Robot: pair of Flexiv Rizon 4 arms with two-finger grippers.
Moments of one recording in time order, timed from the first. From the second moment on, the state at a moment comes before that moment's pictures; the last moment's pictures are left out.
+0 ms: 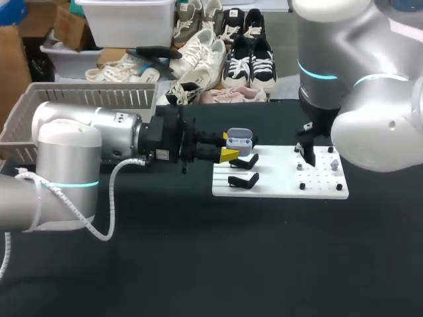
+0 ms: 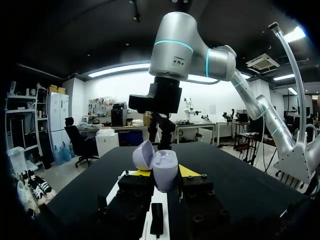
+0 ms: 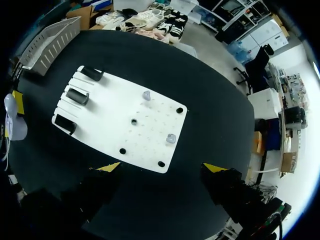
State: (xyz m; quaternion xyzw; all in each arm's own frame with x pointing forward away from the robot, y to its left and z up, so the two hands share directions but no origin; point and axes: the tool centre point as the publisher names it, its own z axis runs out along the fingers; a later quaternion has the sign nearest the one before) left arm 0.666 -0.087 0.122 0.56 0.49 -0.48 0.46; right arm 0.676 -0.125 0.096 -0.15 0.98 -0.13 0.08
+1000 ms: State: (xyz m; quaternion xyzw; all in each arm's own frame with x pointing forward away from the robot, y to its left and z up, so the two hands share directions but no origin) left arm 0.666 -0.087 0.122 0.56 0.49 -0.48 0.46; right arm 0.706 -0.146 0.043 -0.11 0.98 -0.13 0.05
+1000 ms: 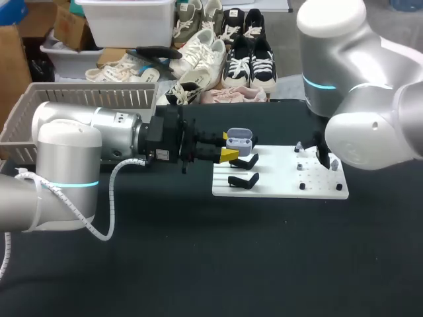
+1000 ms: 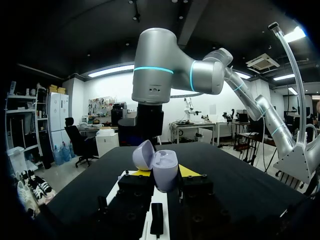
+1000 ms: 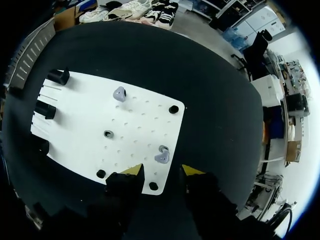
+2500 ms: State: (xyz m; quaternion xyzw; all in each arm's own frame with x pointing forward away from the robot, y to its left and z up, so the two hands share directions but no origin) left arm 0.666 -0.087 0.122 0.56 0.49 -0.48 0.46; right arm 0.715 -0.151 0.024 -0.09 0.98 -0.17 0.04
